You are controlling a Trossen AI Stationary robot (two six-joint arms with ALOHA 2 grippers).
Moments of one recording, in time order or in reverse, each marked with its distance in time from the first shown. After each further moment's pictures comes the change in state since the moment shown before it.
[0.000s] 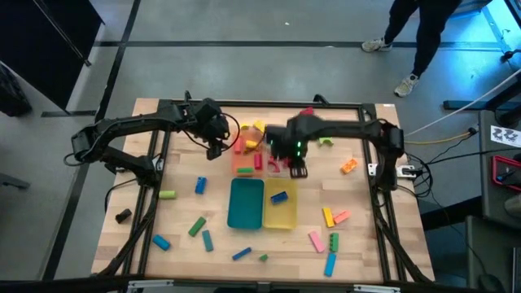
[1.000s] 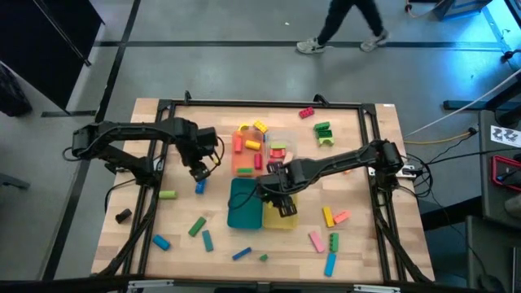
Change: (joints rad) left arm -0.224 -0.001 0.000 -0.542 0.000 -0.577; right arm 0.344 0.069 0.000 0.279 0.187 0.143
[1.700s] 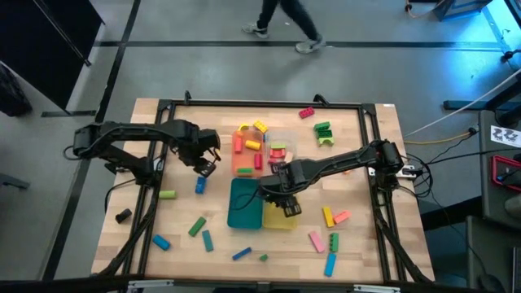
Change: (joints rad) left arm -0.020 0.018 -0.013 0.014 -0.139 -0.333; right arm 0.001 0.000 0.000 -0.088 -0.001 -0.001
